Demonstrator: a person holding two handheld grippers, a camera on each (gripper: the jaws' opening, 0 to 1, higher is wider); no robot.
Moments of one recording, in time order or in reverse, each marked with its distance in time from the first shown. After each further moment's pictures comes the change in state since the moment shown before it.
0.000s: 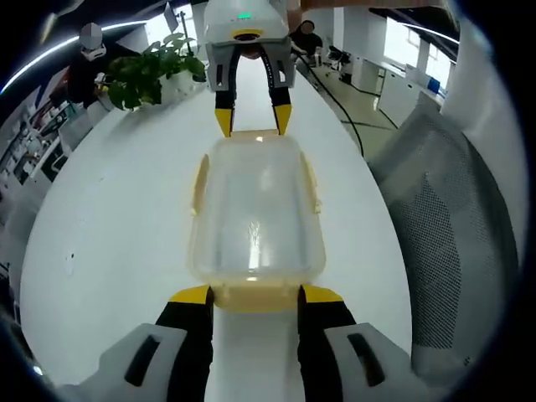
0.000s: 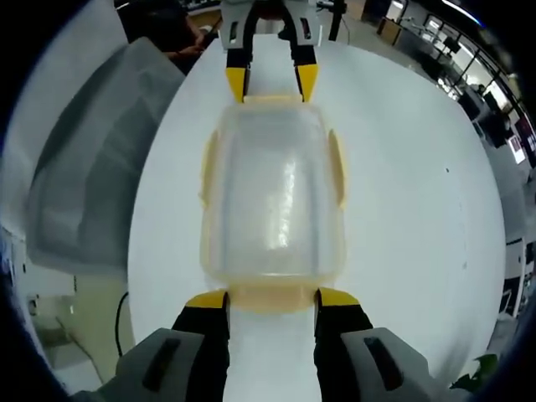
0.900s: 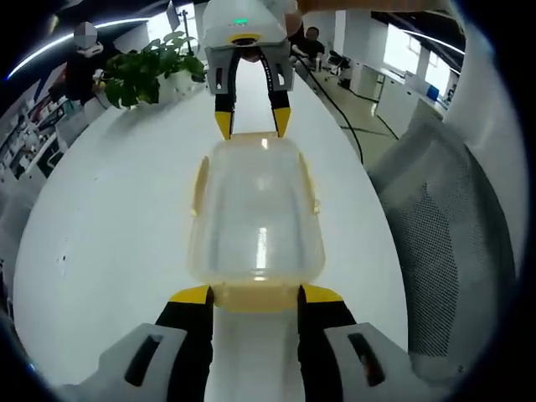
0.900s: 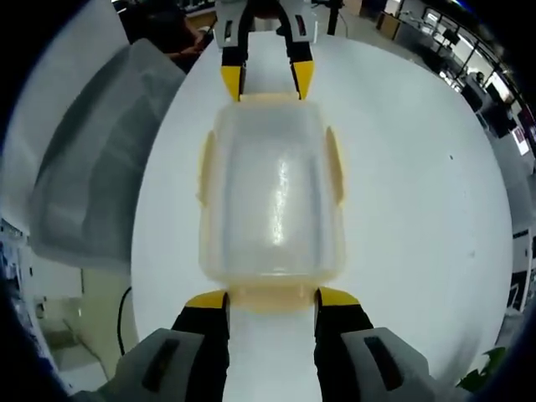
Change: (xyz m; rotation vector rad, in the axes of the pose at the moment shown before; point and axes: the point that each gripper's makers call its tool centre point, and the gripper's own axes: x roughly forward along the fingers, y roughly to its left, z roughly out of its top) left arm 0.010 0.000 0.010 -0.024 -0.010 -0.031; right arm 0.000 -0.001 -0.015 0.027 0.005 0.040
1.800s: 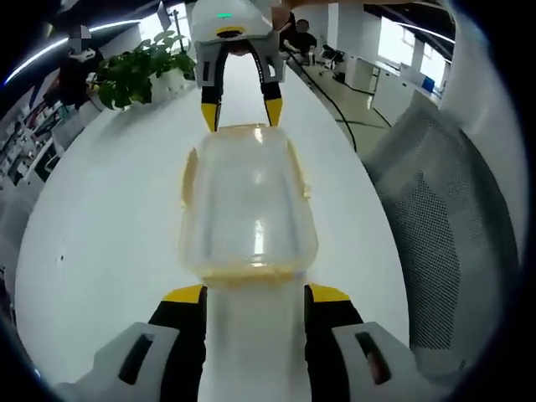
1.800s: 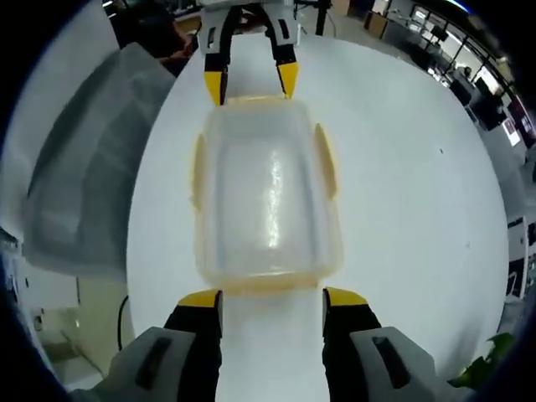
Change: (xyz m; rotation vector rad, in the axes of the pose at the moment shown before) left arm -0.003 -0.012 -0.015 -0.013 0.010 0.004; right arm -0.004 0.000 -0.001 0.040 -0.022 -0.064
